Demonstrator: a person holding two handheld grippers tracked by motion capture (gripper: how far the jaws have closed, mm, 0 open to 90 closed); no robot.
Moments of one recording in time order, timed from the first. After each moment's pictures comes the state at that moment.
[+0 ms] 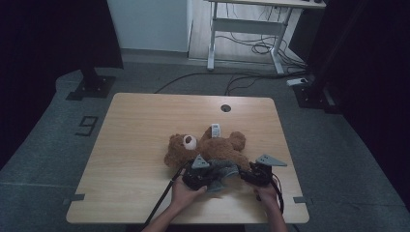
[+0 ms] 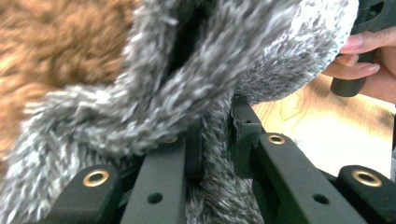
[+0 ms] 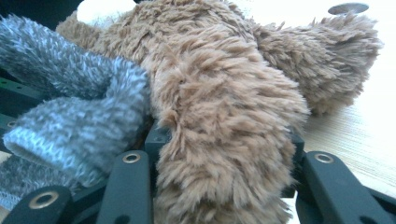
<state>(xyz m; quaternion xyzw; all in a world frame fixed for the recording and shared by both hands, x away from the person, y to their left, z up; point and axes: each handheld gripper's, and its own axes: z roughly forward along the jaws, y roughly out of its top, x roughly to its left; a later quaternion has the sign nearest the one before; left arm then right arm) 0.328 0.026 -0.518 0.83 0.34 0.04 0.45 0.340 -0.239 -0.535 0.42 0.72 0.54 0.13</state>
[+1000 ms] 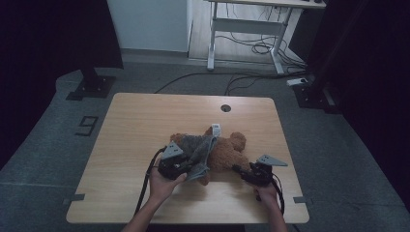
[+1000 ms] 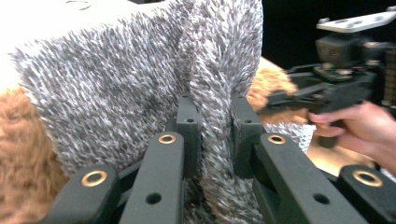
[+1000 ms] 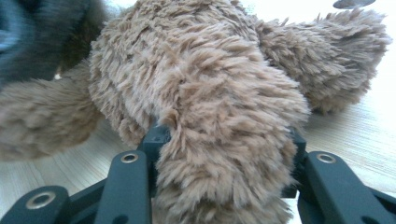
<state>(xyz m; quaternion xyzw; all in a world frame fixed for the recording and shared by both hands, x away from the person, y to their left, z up) 0.331 0.088 -0.459 0.78 0.36 0.10 0.51 0.342 -0.242 -0.541 0.42 0.71 0.55 0.12</state>
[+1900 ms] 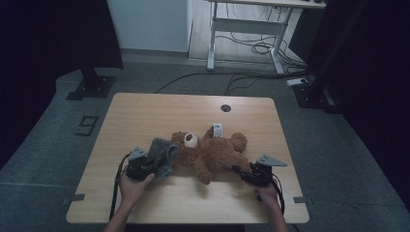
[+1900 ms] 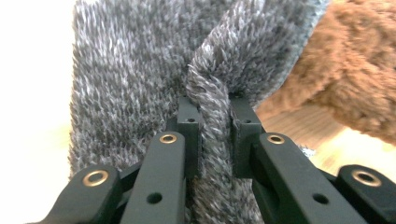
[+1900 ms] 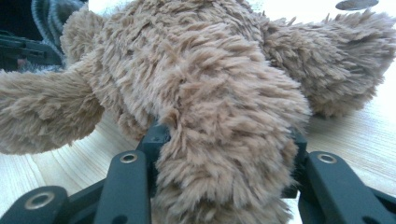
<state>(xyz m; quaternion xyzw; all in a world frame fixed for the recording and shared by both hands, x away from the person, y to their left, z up) 0.337 0.197 -0.511 0.74 0.48 0.12 0.46 0.342 -0.242 -0.541 0.41 0.72 0.55 0.12</state>
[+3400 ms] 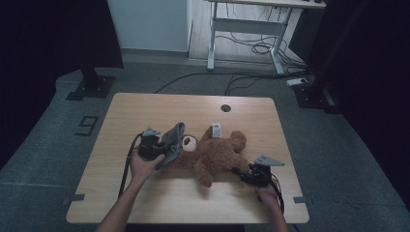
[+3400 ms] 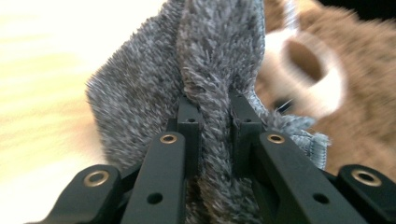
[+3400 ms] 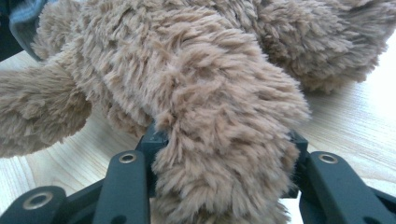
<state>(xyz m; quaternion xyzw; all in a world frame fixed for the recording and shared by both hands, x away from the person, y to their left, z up) 0.392 0.170 -0.484 0.76 0.48 0.10 0.42 0.344 -0.240 -0.546 0.41 0.74 0.52 0.13</state>
